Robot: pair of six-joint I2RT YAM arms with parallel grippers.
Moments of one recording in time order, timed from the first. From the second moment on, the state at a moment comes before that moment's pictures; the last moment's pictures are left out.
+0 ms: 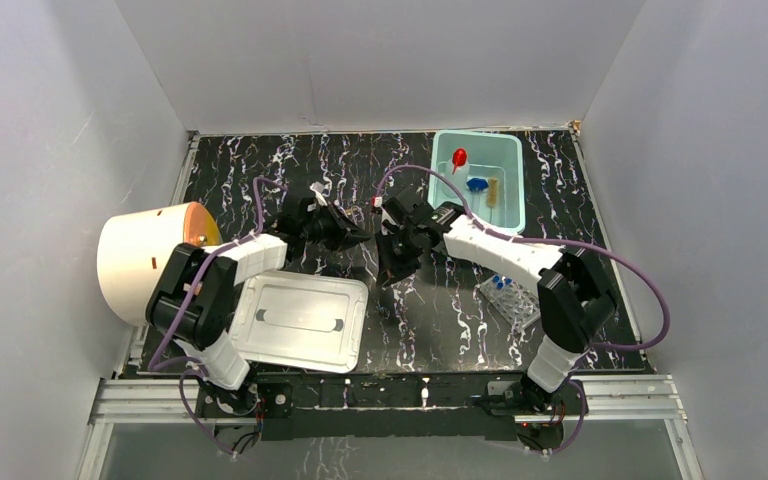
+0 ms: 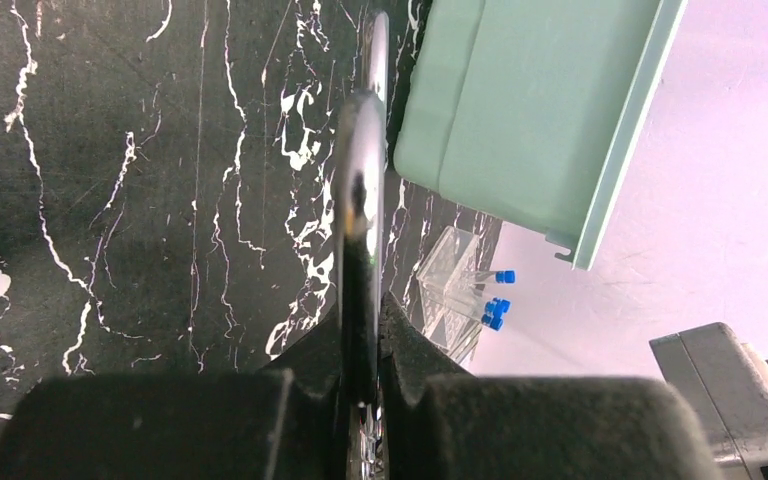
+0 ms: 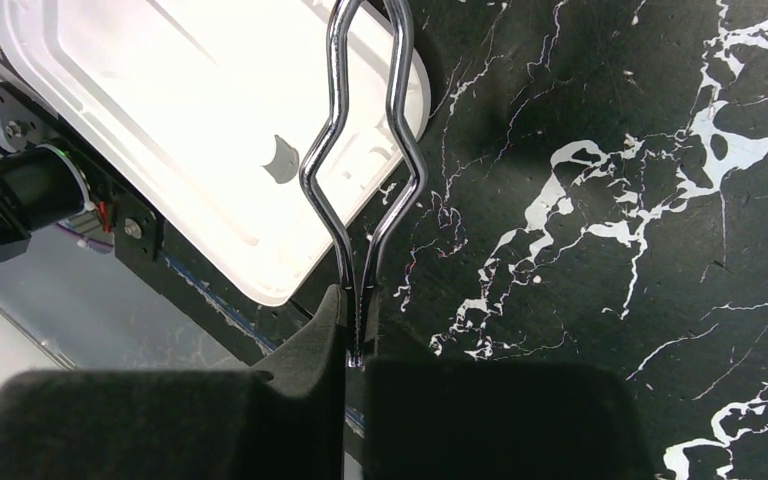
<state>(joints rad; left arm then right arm) -0.40 1.67 0.85 0.21 0.48 -1.09 0.83 1.69 1.30 -0.68 -0.34 0.47</state>
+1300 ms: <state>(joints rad) -0.40 1.37 0.89 0.54 0.83 -1.23 0.77 1.29 1.00 0.09 -0.49 0.95</state>
